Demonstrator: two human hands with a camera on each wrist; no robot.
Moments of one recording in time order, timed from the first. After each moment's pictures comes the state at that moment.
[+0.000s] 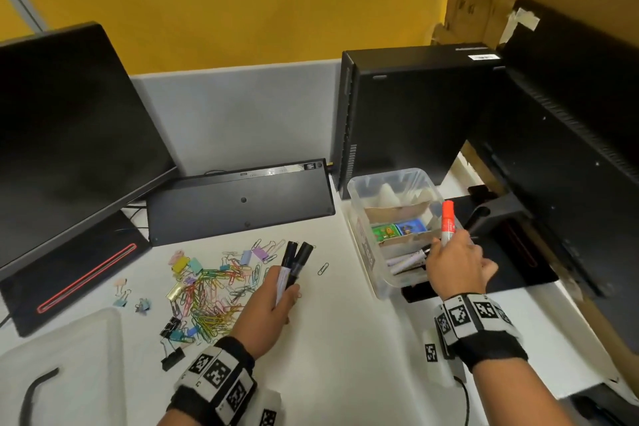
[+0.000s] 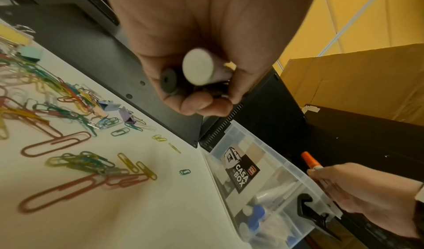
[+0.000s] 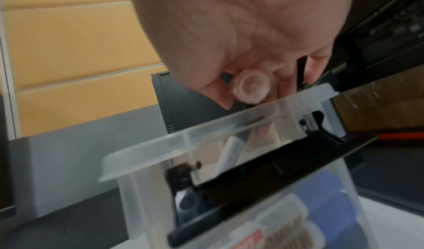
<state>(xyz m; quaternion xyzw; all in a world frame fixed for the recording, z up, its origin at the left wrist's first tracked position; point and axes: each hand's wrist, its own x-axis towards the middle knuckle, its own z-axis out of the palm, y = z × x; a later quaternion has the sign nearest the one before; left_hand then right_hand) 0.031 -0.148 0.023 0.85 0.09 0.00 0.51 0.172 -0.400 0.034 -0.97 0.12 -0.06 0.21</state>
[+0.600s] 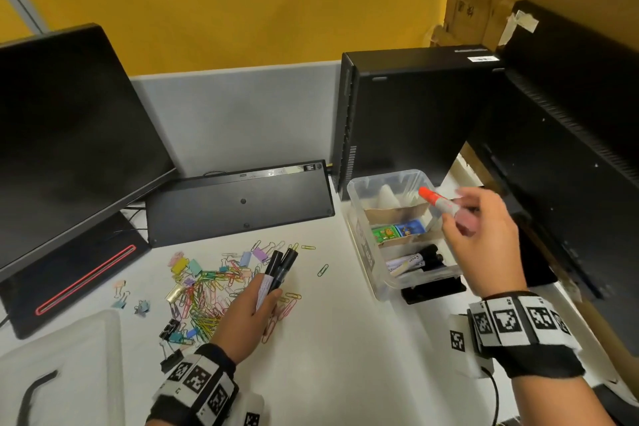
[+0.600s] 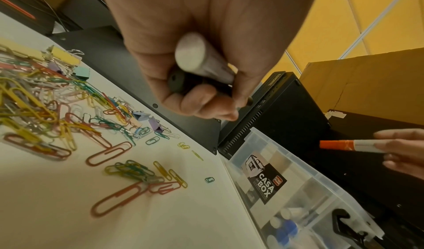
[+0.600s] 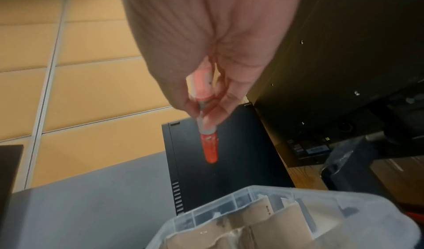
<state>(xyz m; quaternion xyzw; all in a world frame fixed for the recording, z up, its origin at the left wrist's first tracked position) 0.021 -0.125 0.014 0.86 0.13 0.00 0.49 0.166 -0.417 0.107 -0.89 -0.08 -0.17 0.41</state>
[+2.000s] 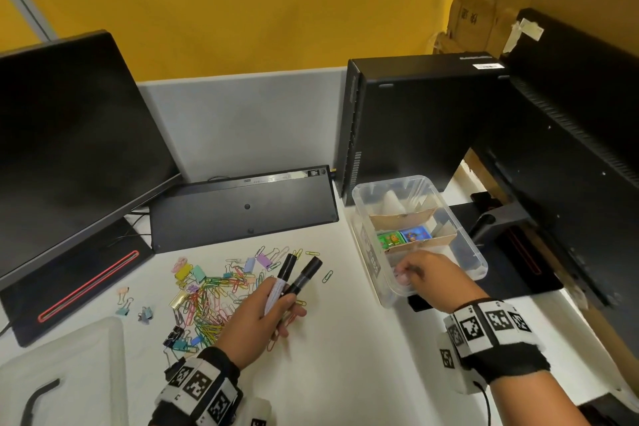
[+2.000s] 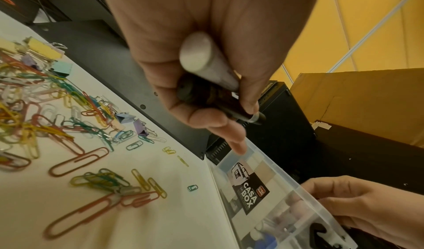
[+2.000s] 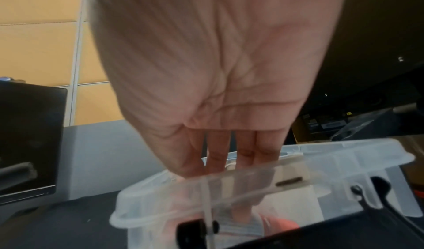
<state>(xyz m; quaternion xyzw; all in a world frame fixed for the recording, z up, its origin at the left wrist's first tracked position) 0.025 -0.125 0.036 0.81 0.11 -0.06 0.57 0.170 -0.394 0.056 -0.94 -0.18 0.20 0.21</state>
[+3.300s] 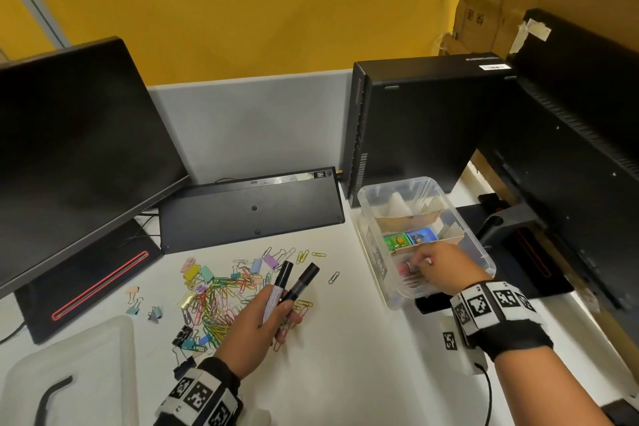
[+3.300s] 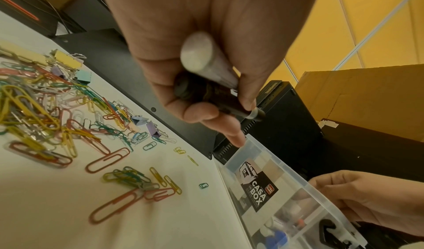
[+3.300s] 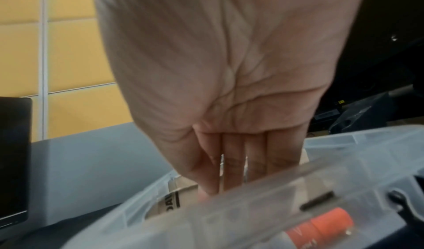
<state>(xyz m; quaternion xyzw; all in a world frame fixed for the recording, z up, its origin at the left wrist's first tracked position) 0.012 -0.120 0.031 0.81 0.13 -0.04 0.57 0.192 -0.390 0.062 -0.95 -0.10 0.22 0.19</state>
